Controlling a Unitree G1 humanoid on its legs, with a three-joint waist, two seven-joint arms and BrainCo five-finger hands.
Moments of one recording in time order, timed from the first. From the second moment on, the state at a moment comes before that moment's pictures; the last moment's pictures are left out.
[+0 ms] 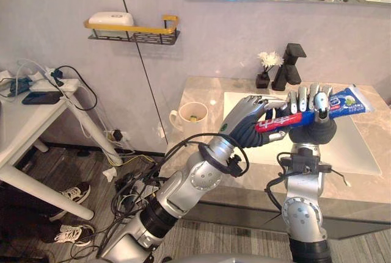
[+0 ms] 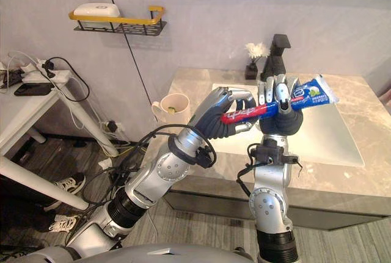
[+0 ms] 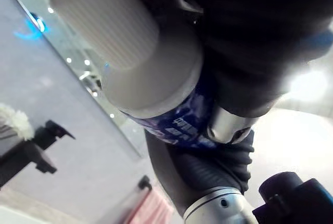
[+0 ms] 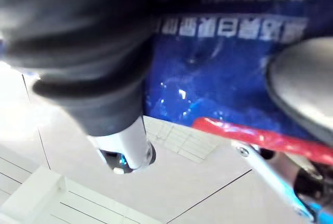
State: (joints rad) left arm -0.38 0.08 -0.63 -0.17 0.52 -0.21 0.16; right arm -0.02 -0.06 0.09 -0.44 1.04 -0.30 0.10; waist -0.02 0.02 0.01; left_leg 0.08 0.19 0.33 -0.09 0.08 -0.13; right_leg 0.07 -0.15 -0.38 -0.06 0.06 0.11
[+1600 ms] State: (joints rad) left arm 0.09 0.16 0.08 -0.60 0.53 -0.24 0.33; right arm -0.01 -0.06 -0.03 -0.43 1.04 -0.30 0.08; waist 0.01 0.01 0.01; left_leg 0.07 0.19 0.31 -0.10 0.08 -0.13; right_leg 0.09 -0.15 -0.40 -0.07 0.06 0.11
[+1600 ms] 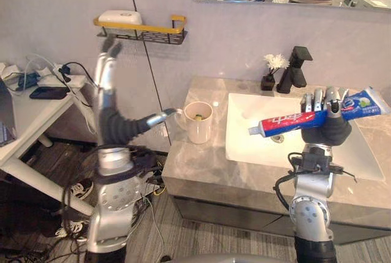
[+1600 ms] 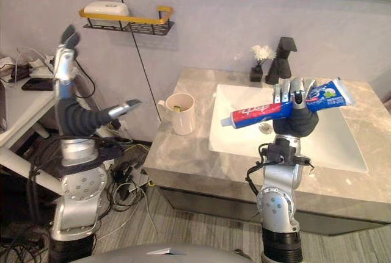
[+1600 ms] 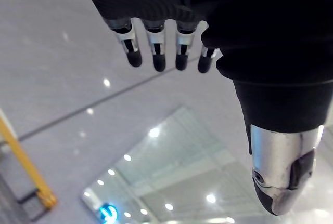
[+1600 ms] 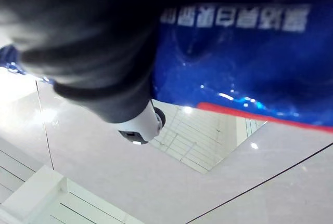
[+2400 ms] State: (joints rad) left arm 0.29 0.04 0.10 -0.04 0.33 -0.15 0.15; right arm -0.44 -0.29 0.04 -0.05 0.93 -0.21 0.04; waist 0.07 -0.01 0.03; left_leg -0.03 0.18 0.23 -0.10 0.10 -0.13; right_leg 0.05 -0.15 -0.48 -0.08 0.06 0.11
